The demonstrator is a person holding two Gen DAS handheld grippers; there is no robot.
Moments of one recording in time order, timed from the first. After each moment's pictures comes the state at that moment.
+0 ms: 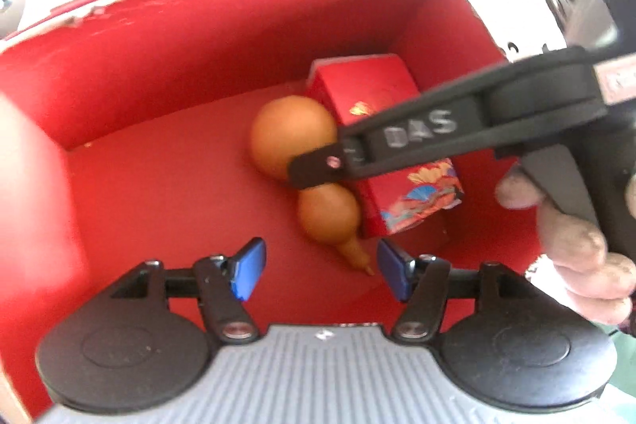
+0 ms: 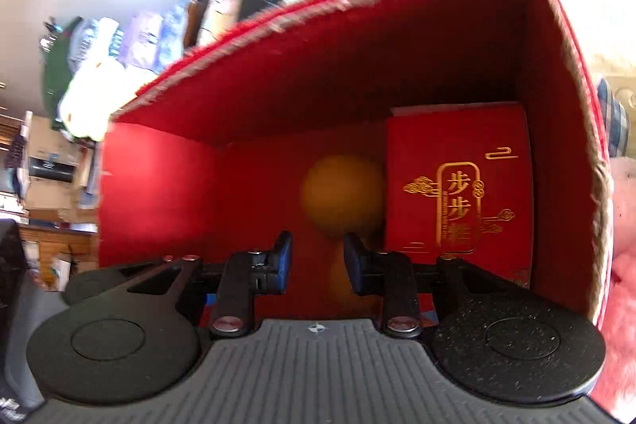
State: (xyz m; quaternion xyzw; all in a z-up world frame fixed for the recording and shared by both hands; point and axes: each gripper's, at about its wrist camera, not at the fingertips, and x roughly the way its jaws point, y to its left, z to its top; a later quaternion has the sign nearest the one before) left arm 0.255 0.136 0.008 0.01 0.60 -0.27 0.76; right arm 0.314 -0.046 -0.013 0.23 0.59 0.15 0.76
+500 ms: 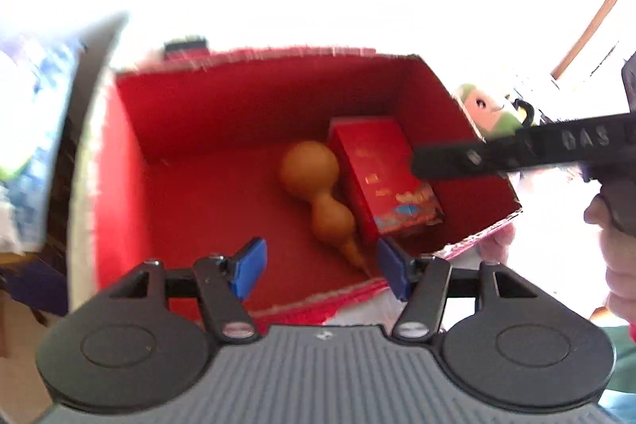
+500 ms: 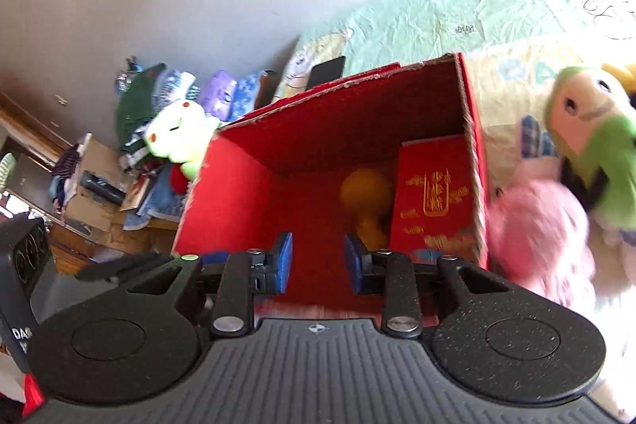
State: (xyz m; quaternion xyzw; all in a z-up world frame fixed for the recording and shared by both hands) left arm 0.192 0.156 0.050 0.01 0.46 -0.20 0.86; right arm 0.196 -0.091 0.043 0.24 0.44 0.20 0.84
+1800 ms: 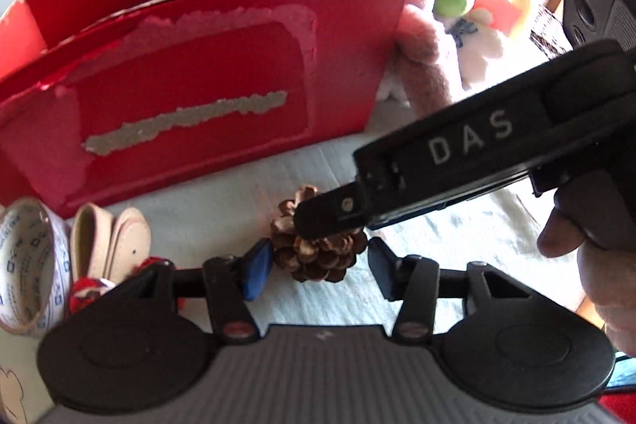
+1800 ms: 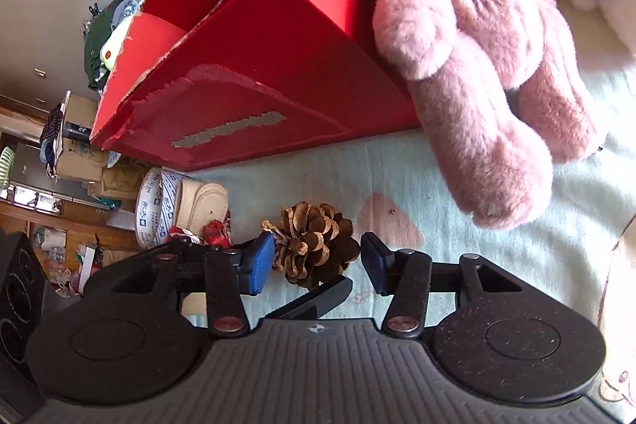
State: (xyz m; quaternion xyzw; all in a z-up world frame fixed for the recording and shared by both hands) left arm 0.105 0.045 -0.062 0.07 0.49 -0.22 0.84; right arm 0.157 -0.095 -0.075 0.27 0.55 0.19 0.76
